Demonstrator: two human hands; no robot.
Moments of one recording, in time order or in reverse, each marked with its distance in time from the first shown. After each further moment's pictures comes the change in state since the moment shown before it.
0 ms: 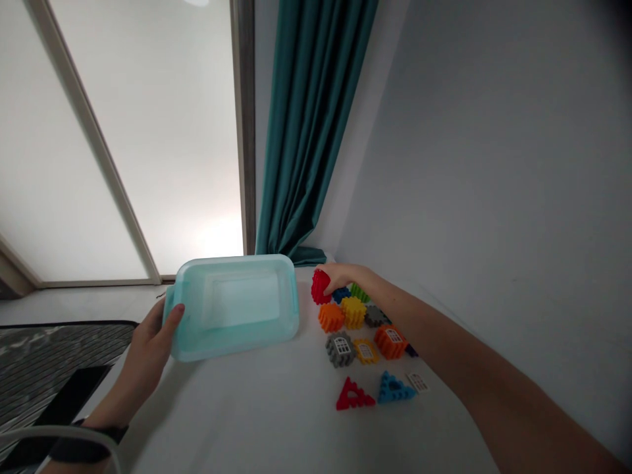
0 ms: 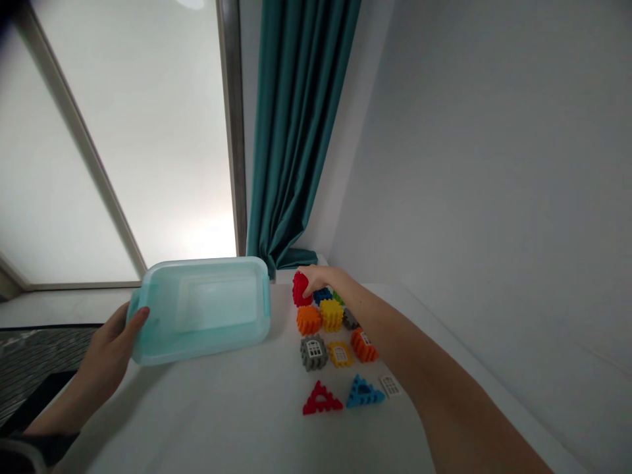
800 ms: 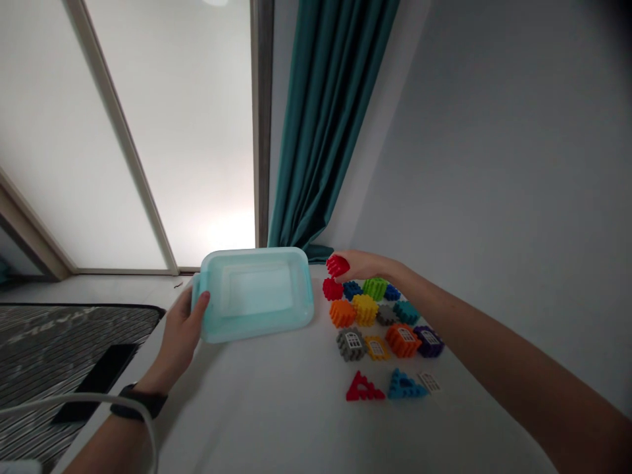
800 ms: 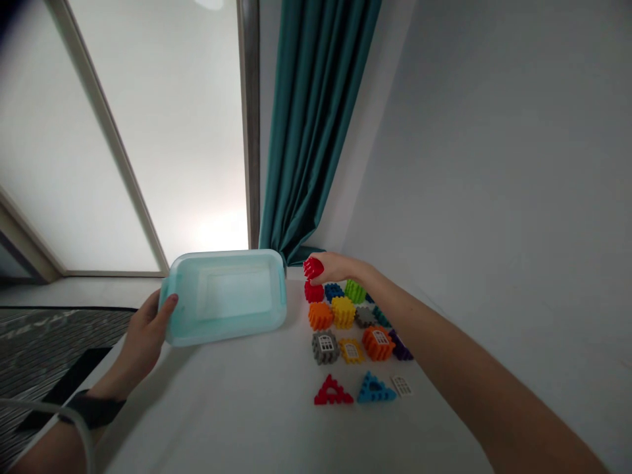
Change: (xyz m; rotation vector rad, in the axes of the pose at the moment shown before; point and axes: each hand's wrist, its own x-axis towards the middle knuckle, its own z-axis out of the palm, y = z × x) left_hand -0.009 0.007 0.012 -0.012 0.064 0.067; right_hand -0.052 -0.046 -0.034 0.003 0.067 -0.129
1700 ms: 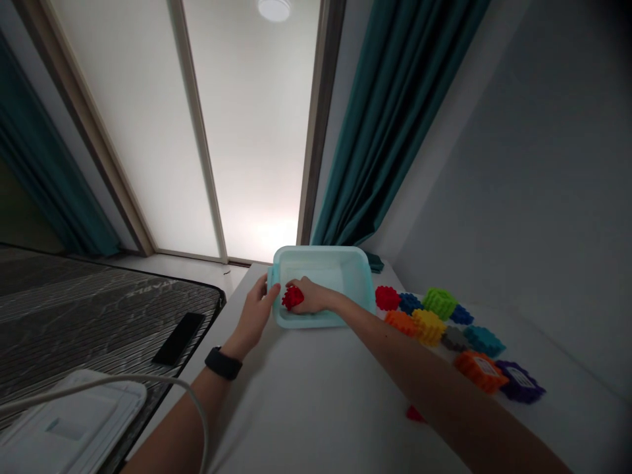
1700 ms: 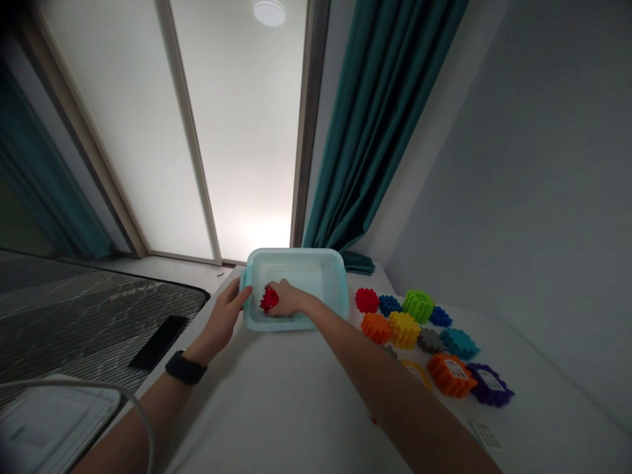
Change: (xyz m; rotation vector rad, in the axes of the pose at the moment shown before) left_hand -0.001 0.004 -0.001 -0.150 -0.188 -0.026; right_hand 0.108 -0.150 0.154 0.062 -0.091 -0.269
